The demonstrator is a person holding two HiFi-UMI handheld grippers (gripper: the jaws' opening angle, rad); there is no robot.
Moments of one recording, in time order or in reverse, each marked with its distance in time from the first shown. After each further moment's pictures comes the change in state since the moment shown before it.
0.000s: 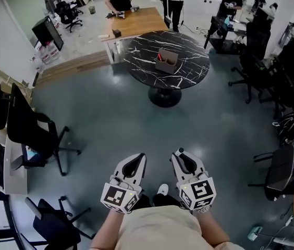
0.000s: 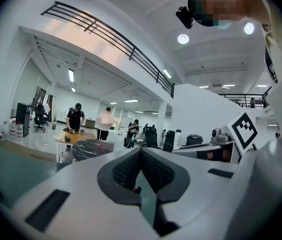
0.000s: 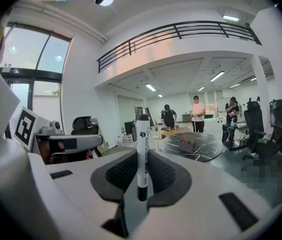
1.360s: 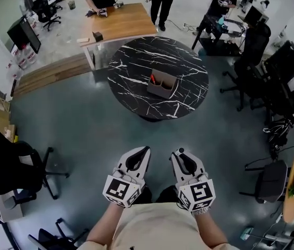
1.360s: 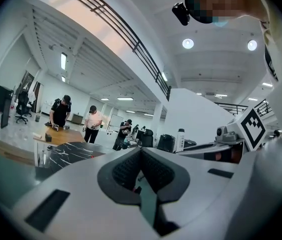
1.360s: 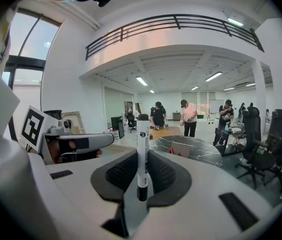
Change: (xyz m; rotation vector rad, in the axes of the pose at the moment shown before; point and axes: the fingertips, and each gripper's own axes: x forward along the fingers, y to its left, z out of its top) left arm 0.260 0.187 0.055 -0.056 -0.006 -0.156; right arm 0.248 -0.137 0.089 -0.028 0.058 -0.124
